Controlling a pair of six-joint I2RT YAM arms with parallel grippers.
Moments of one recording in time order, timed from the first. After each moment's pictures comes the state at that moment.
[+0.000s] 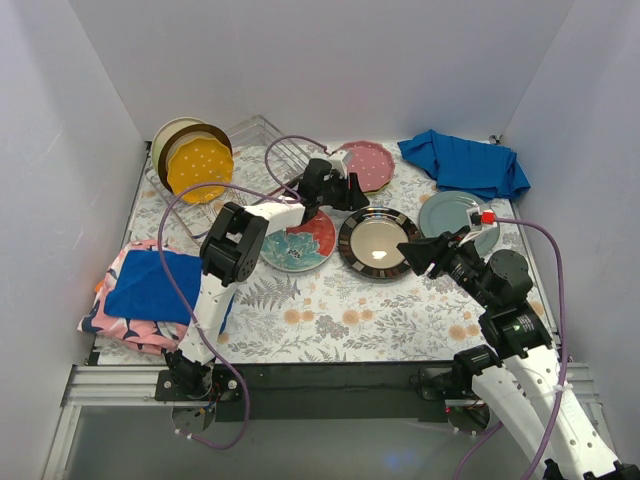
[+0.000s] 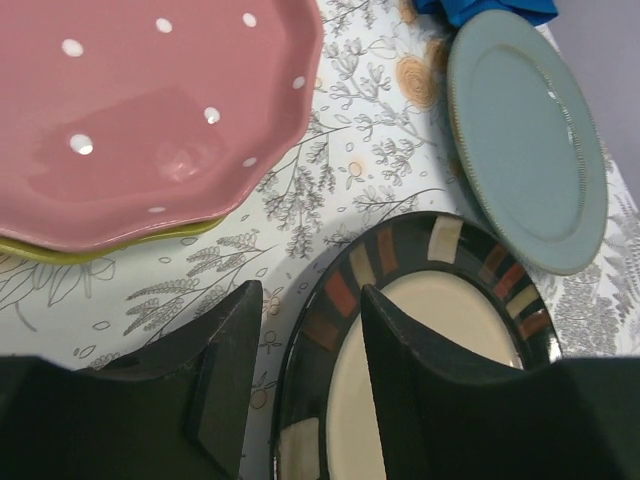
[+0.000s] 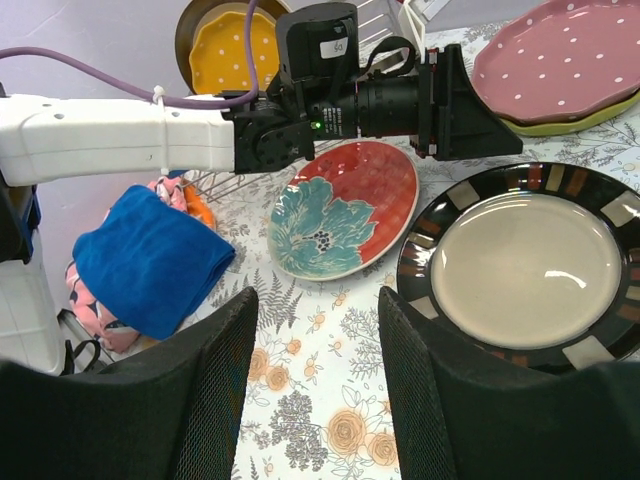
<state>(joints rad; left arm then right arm) -0.57 2.35 1.68 0.27 0.42 -0.45 0.36 0.48 0.57 -0.14 -0.31 0.51</state>
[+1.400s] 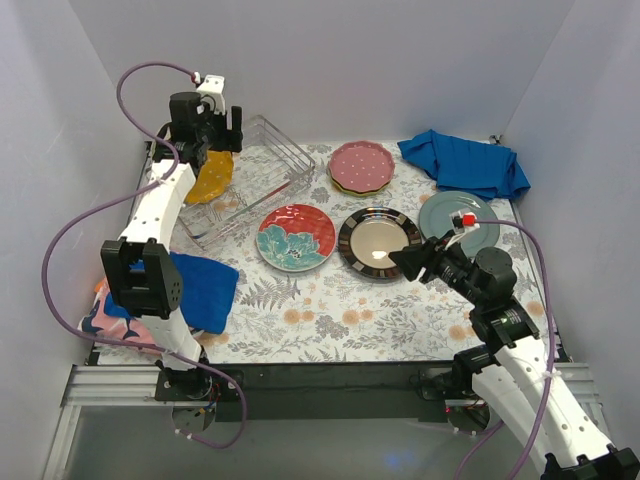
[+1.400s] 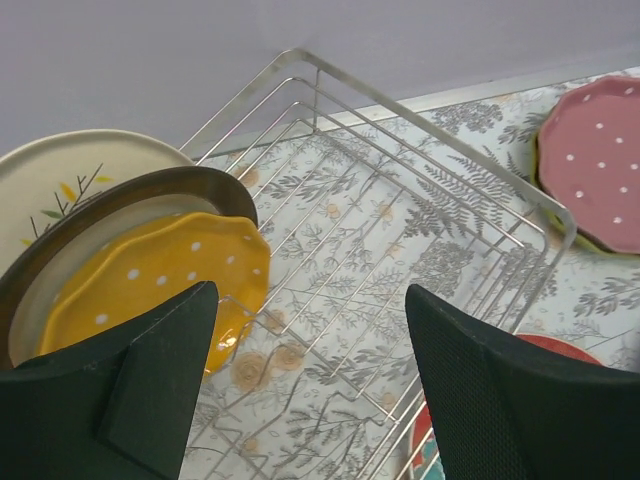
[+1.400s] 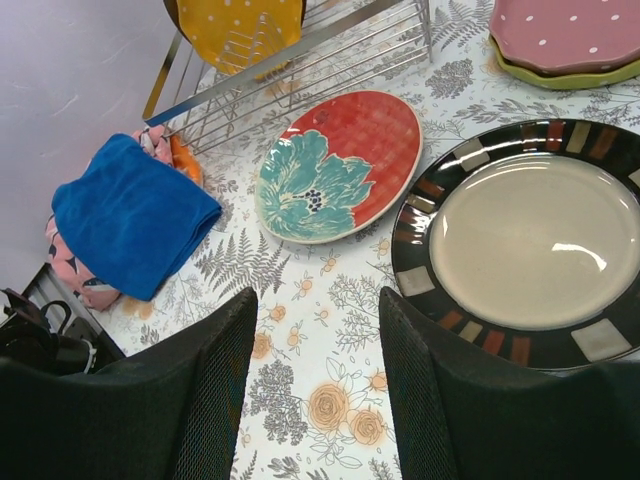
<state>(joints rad) -0.09 1.77 1.70 -0.32 0.11 0.06 0.36 0.54 0.49 -0.08 -0.38 0.46</state>
